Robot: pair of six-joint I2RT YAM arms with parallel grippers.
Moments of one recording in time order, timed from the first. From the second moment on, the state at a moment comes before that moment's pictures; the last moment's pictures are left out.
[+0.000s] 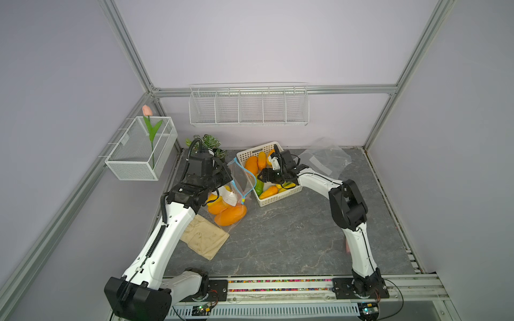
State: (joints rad) left arm -0.32 1.18 1.22 -0.60 0.09 -0.66; right arm 0.58 2.28 1.80 -0.32 -0.37 0.55
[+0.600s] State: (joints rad) left arm -0.32 1.18 1.22 -0.60 0.09 -0.66; right arm 0.64 2.49 2.16 -0.62 -0.22 0.44
